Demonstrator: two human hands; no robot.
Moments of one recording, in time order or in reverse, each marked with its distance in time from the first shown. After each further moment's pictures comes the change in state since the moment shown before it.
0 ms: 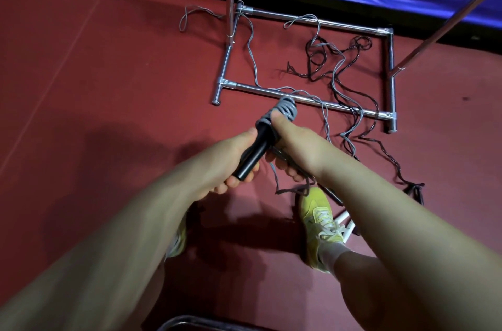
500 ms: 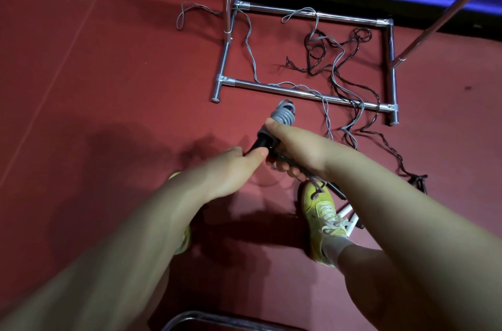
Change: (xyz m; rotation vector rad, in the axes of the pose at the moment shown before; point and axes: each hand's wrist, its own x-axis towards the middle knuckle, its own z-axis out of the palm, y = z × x) left_hand 0.006 -0.015 0.005 0.443 0.143 0.040; right_hand 0.013 0.012 0.003 -0.015 -0.156 0.145
